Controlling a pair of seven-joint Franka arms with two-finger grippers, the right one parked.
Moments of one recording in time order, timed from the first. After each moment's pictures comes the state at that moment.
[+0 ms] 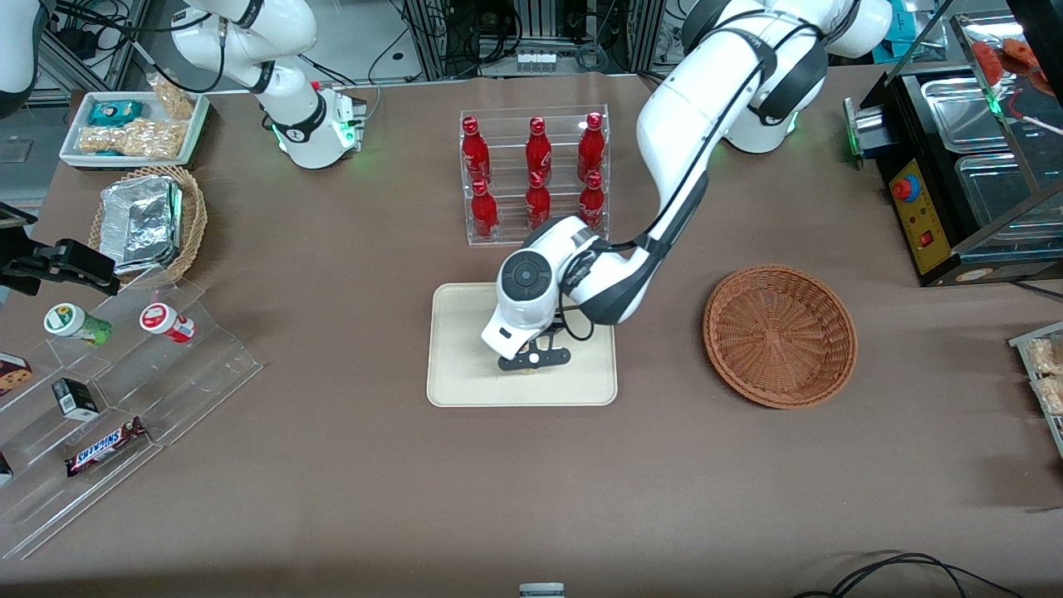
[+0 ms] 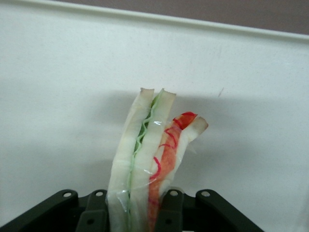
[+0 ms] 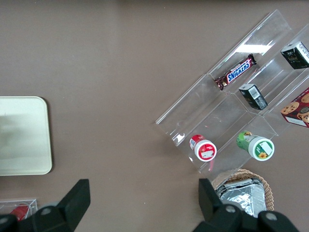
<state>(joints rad) -0.65 0.96 -0.20 -1.17 0.09 2.07 -0.93</state>
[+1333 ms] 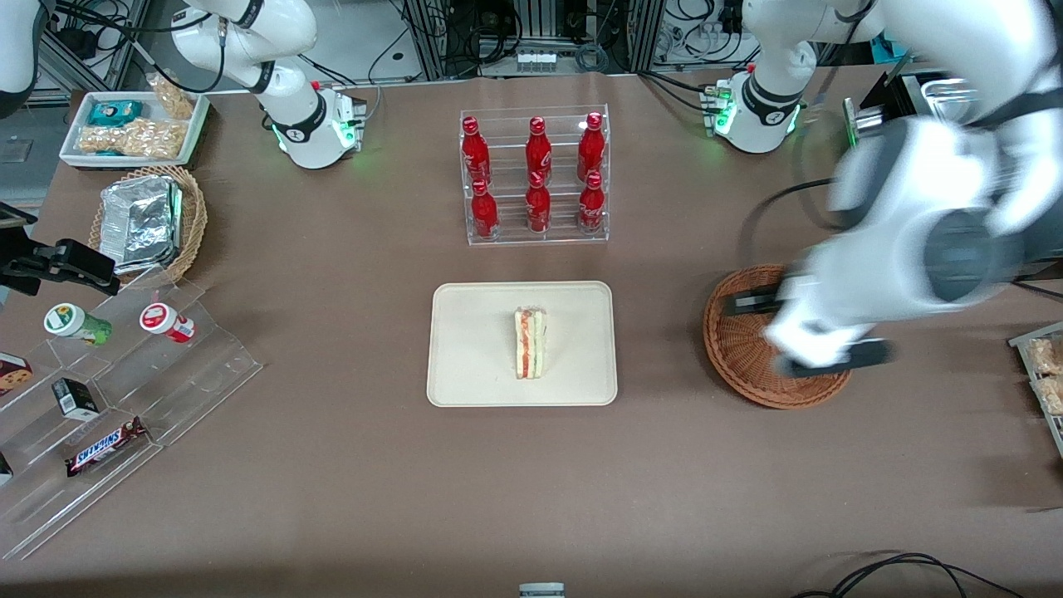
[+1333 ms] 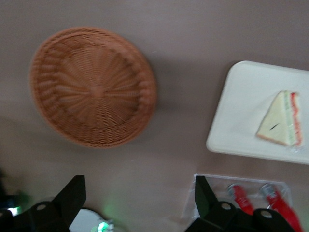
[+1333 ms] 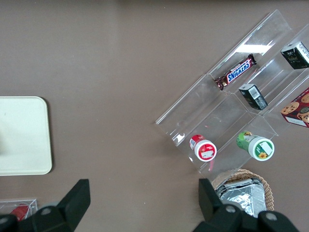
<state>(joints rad) -0.06 0.39 -0.18 -1.24 -0.05 1.34 -0.38</state>
